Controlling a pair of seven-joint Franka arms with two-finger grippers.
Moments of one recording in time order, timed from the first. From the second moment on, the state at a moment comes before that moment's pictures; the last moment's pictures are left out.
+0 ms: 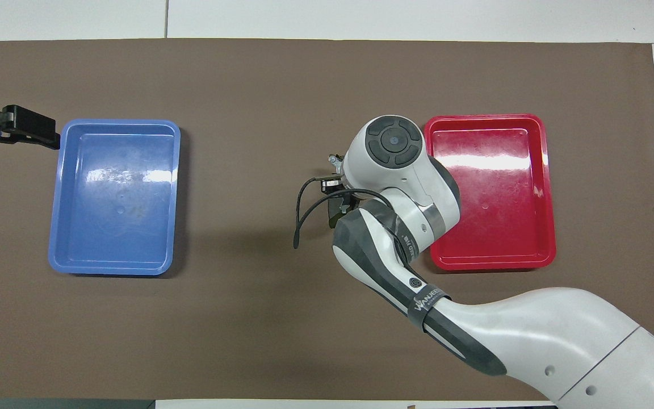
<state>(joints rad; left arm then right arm) -0.04 0.07 -0.07 -1.45 0.01 1.56 -0.07 0.18 0.48 0.41 -1.72 -0.12 2.20 0.57</state>
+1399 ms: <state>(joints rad) -0.04 0.04 -0.06 -1.51 0.01 1.55 -0.07 0.19 0.51 0.41 -1.77 -0.12 2.26 0.57</state>
